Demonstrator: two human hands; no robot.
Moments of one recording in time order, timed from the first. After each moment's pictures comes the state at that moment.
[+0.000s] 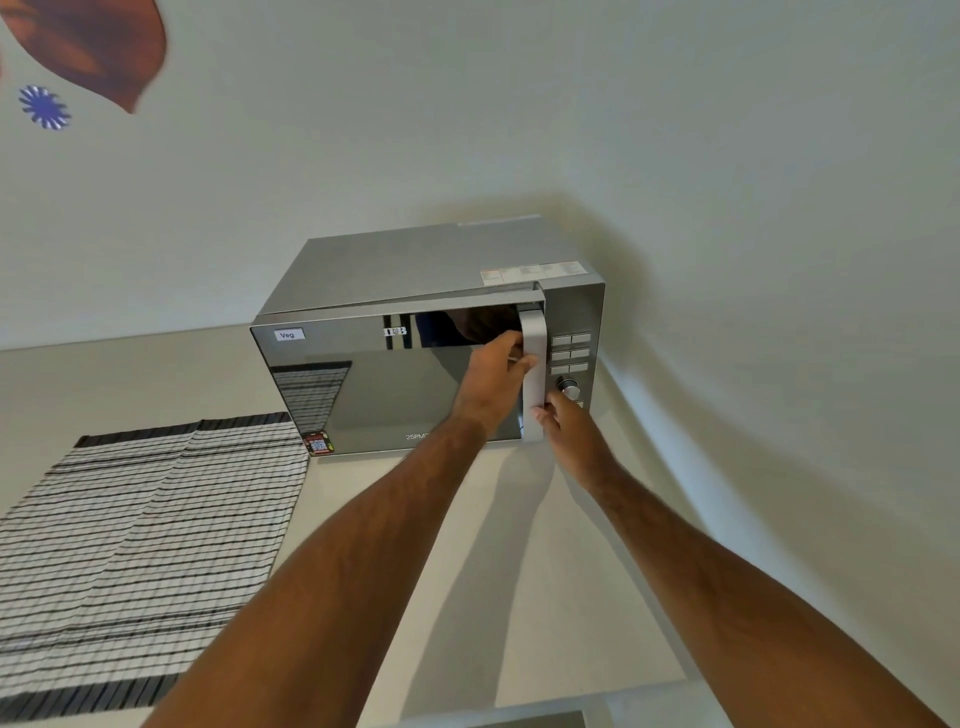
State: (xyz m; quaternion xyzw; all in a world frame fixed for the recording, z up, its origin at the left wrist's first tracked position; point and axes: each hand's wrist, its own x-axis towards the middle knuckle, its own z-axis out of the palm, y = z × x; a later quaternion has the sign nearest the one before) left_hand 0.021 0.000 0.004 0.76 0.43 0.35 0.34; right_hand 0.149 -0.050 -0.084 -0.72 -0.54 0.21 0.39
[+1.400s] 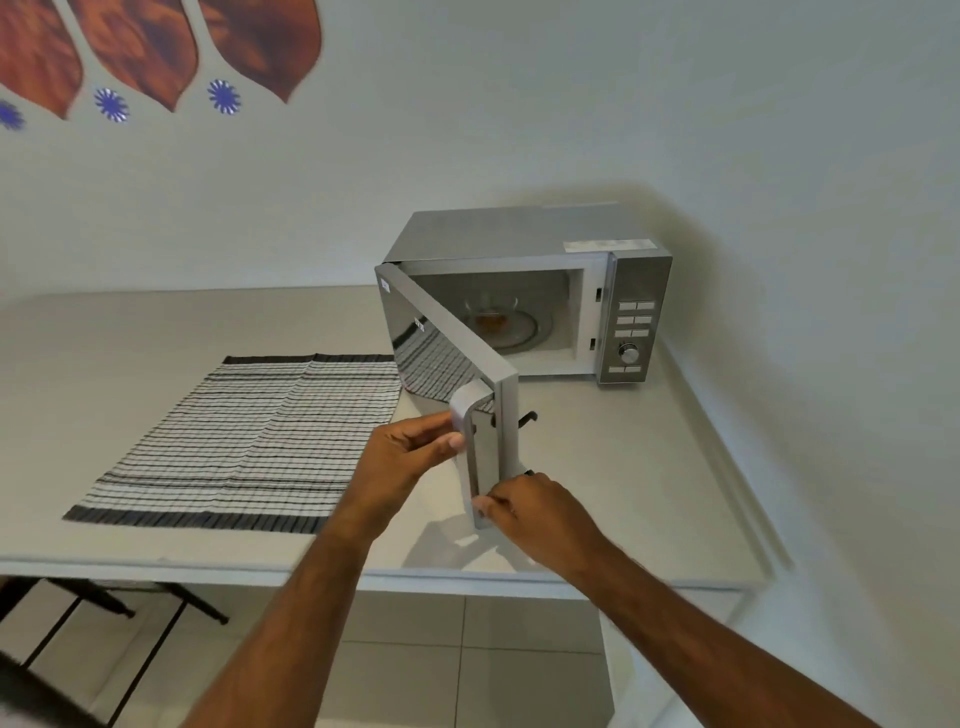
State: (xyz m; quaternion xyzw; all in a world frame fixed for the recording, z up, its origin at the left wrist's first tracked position) left_hand -0.229 -0.186 -0.039 0.64 0.36 0.46 0.49; right_hand -0.022 -0.235 -0.088 -0.61 -0.73 0.20 0.22
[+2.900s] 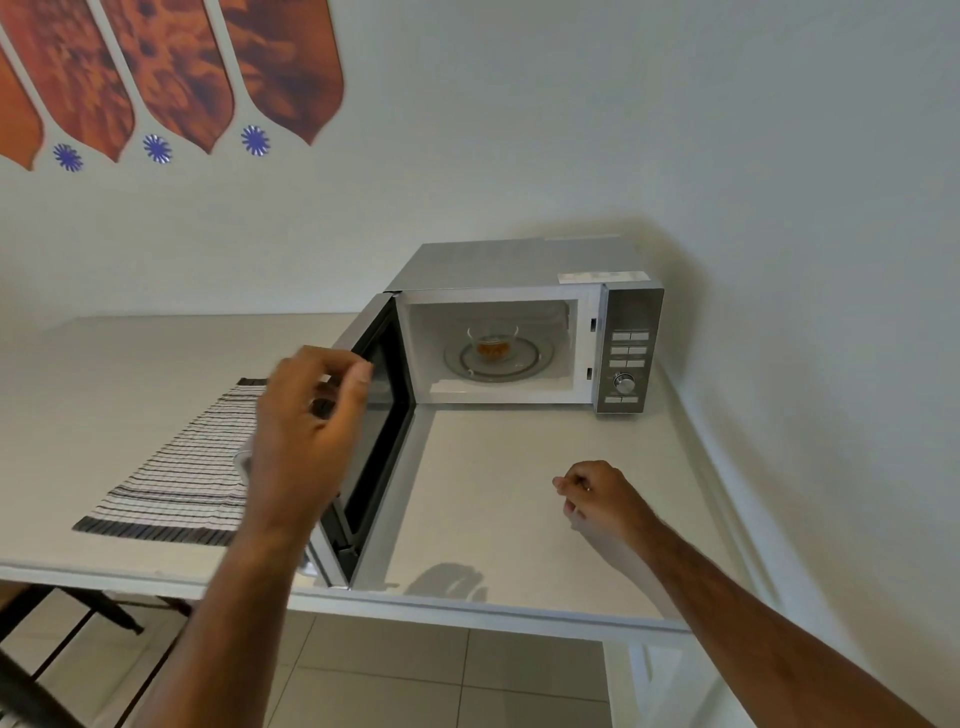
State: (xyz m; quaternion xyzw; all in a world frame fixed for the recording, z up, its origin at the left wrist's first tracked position) left_hand -0.236 -0.243 0.075 0.69 0.46 0.56 0.05; right_hand 0.102 -0.174 -0.112 -0.65 -0.61 0.32 0.33
